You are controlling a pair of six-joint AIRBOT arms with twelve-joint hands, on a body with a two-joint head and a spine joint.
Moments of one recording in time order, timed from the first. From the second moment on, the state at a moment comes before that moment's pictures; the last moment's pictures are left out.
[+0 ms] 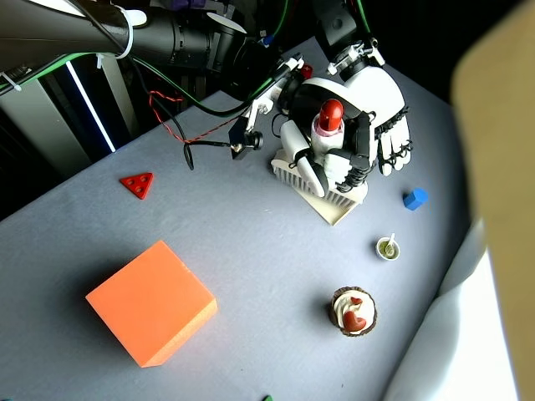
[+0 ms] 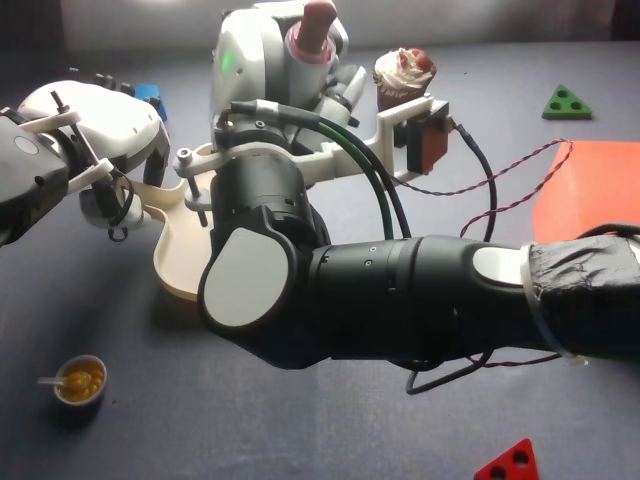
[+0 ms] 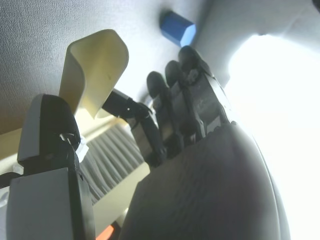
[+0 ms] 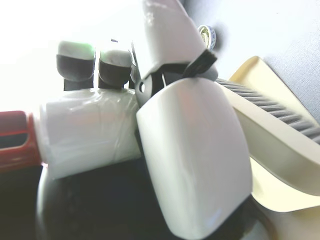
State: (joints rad) left arm 0.46 -1.11 1.21 -1.18 -0.52 2.17; right arm -0.25 -1.94 1.45 -1.94 -1.22 -0.32
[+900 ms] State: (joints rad) left arm 0.46 -1.11 1.21 -1.16 -0.51 2.18; right arm -0.23 -1.82 1.30 -1.72 -1.31 -0.49
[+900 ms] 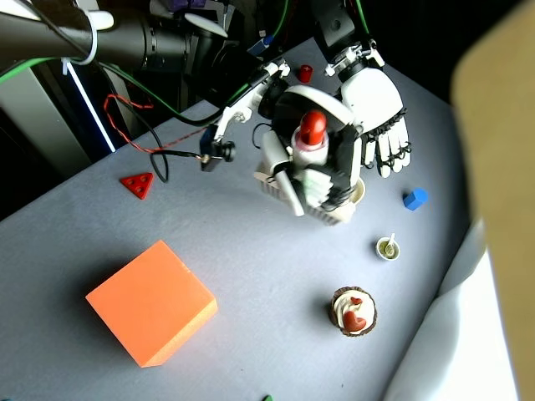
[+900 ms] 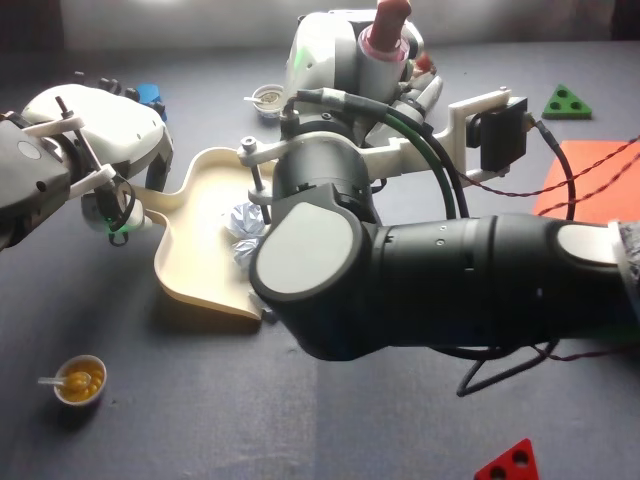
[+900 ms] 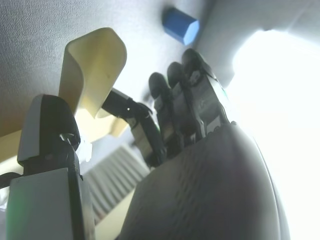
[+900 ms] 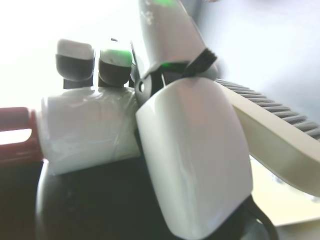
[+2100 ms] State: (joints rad) left arm 0.47 -1.11 1.21 -1.14 -0.50 2.18; right arm -0.22 -1.96 1.41 -1.80 -1.26 -0.33
